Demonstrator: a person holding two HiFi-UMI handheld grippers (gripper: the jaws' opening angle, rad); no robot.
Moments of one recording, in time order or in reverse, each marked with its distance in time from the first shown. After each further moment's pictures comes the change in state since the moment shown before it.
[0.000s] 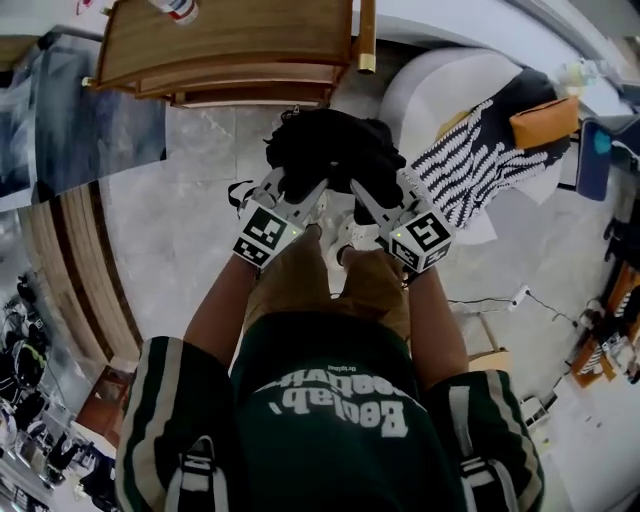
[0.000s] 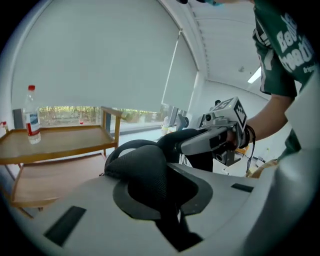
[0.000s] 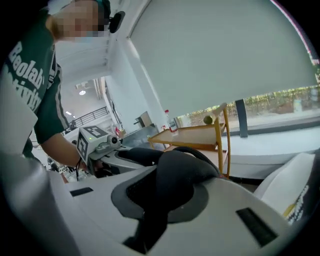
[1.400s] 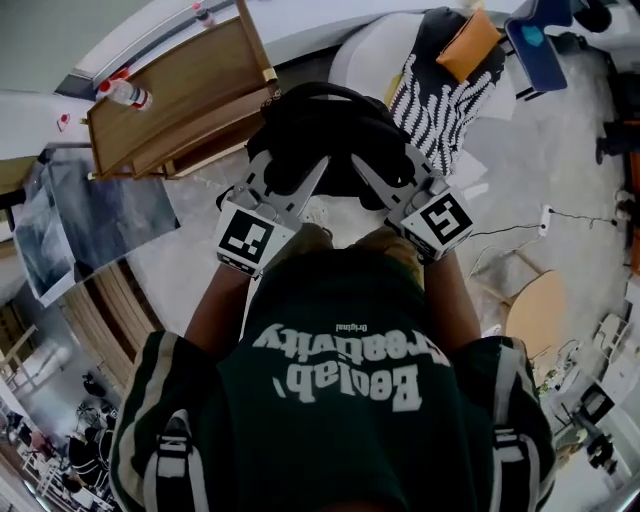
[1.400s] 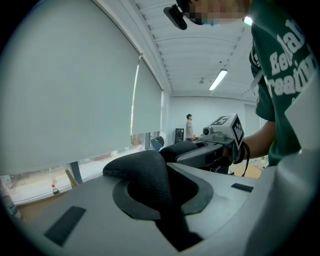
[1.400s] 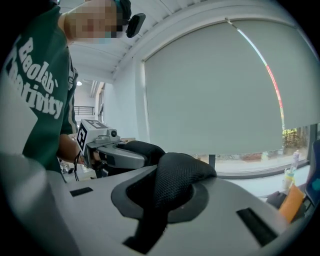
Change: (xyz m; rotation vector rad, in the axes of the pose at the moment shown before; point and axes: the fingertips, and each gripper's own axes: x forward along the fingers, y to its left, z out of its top) left arm -0.074 -0.132 0.222 0.311 -0.241 -0.245; right arm -0.176 0.078 0.159 -0.214 -0.301 -0.315
